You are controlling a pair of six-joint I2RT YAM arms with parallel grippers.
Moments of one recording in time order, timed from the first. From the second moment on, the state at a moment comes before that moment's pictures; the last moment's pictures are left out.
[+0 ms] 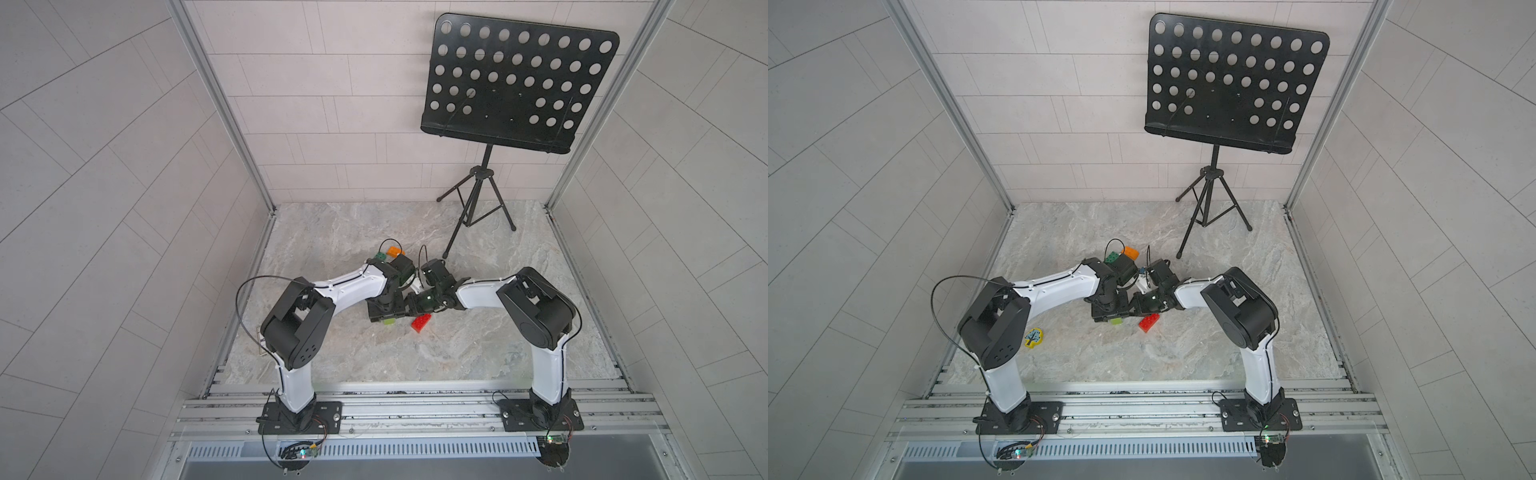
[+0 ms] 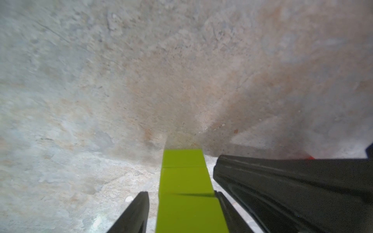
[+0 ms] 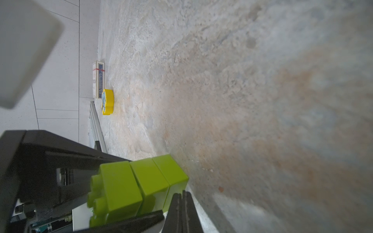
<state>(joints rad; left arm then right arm) -0.69 1.83 1.24 -0.93 0.02 -0.85 0.62 1.99 1.04 0.07 -0.73 0.52</state>
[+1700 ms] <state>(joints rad) -0.57 1.63 1.14 -0.87 0.11 -0.71 0.61 1.99 1.04 0.06 -0.70 0.51</state>
